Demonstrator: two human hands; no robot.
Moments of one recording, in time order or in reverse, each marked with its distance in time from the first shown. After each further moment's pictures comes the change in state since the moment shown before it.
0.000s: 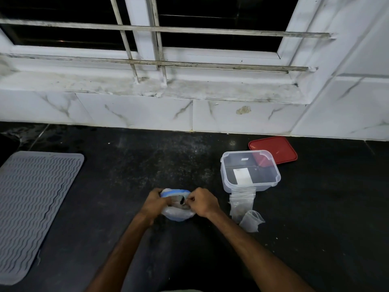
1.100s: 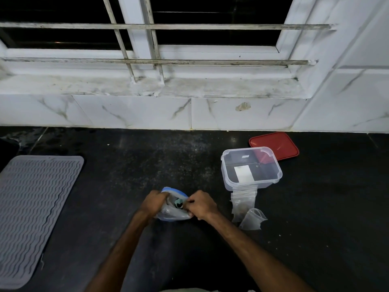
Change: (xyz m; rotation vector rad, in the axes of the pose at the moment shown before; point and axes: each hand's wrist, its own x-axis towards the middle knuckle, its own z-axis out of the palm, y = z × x) left_hand 0.012 0.012 -0.006 0.209 0.021 -0.117; right_hand -0.003 -0.001 0.010 0.239 -0.077 0.099
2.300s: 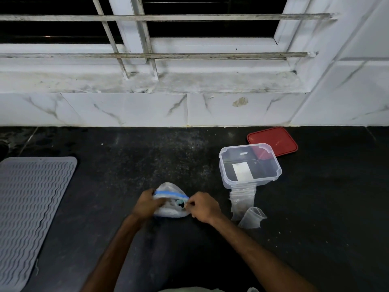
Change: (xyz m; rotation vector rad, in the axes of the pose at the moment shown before) left_hand 0.004 -0.017 -0.012 -0.125 -0.120 0.114; right_hand -0.013 0.002 -0.010 -0.201 0.041 -0.064
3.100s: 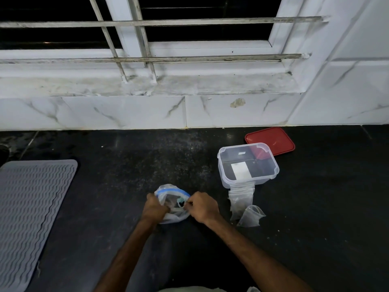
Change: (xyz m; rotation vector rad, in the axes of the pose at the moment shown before) left_hand -0.003 -0.007 0.027 0.127 0.164 -0.112; right_hand 0.005 0.001 0.014 -0.023 0.095 0.020
